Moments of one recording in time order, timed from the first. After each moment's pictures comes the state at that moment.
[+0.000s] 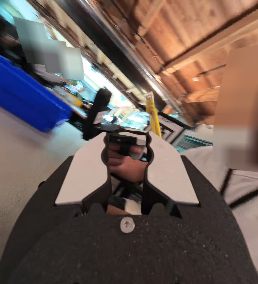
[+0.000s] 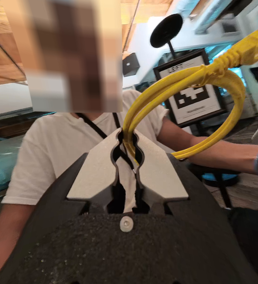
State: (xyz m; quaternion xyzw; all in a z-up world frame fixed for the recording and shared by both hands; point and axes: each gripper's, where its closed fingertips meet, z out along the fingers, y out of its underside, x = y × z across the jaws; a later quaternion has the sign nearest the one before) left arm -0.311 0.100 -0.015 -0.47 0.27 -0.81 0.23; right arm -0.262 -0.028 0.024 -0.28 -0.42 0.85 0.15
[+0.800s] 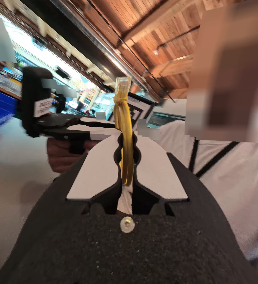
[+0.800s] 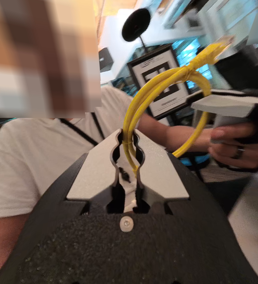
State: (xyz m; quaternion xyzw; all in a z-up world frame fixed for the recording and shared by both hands) left arm -0.319 0.053 0.001 -0.38 0.36 -0.83 0.19; right arm -0.273 -0.002 0.004 -0.36 -0.41 0.82 0.18
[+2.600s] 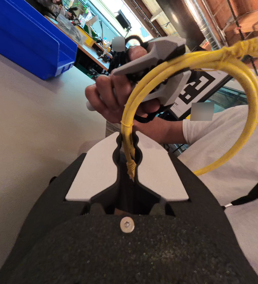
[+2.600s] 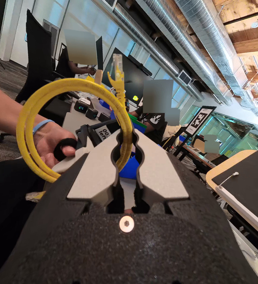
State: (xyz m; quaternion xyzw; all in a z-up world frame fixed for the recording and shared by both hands) left arm -0.258 0.058 -0.081 -0.57 0.41 -0.69 0.19; right arm -0.291 0.091 0.002 -0.43 -0.46 0.21 0.75
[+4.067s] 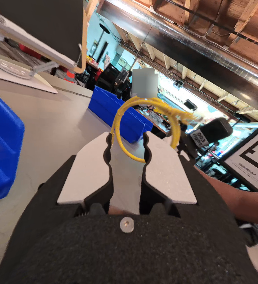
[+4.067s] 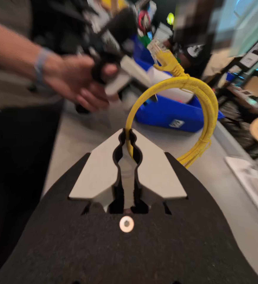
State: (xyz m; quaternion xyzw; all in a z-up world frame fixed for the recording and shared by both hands) left arm -0.316 0.178 -0.056 -0.62 0.21 -0.59 0.46; right arm -0.277 0.125 -0.086 -0.59 -0.53 0.19 0.58
